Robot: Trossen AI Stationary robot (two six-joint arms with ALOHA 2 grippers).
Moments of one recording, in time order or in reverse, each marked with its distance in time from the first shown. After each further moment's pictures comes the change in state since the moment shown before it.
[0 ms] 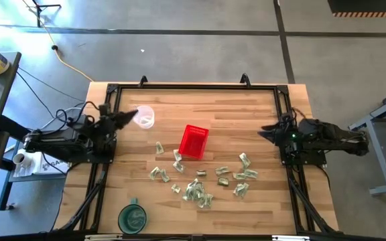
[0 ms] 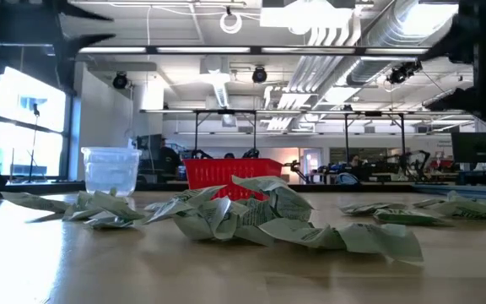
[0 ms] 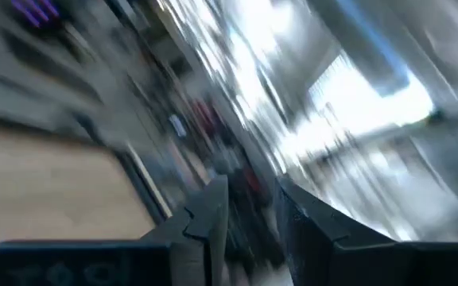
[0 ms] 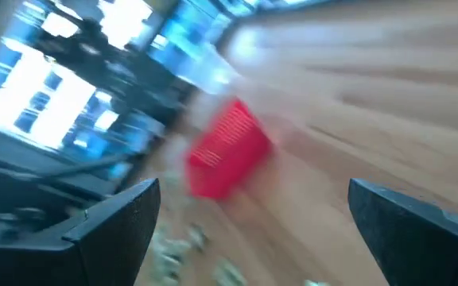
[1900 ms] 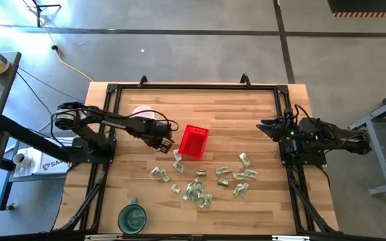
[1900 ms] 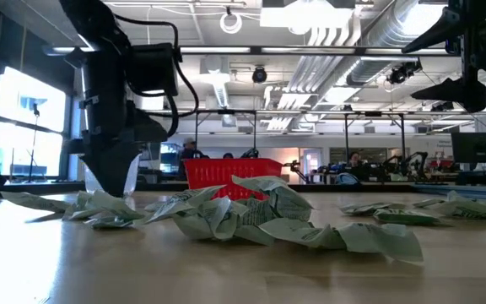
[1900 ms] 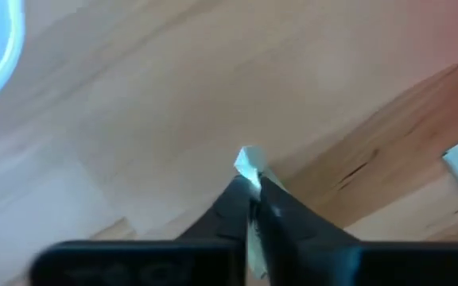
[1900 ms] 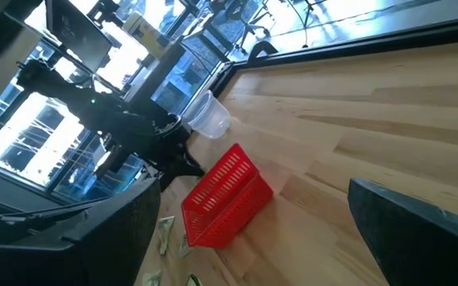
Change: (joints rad) left arm 0.084 1.462 0.567 -0.774 0.238 -0.004; right arm 0.000 0.058 0.000 0.106 0.129 -0.030
